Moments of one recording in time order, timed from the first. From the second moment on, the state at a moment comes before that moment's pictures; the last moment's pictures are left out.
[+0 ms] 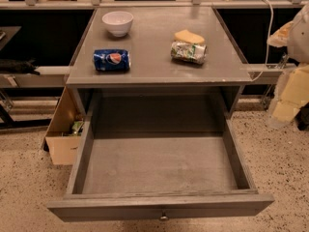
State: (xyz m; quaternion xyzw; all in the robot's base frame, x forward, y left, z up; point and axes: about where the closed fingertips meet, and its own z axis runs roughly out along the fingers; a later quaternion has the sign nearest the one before) arm 0.438 -0.215 0.981 -0.60 0.78 -0.04 0.17
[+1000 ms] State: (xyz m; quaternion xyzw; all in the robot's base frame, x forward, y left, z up) arm 0.506 -0.152 0.970 -0.65 0.73 0.00 0.23
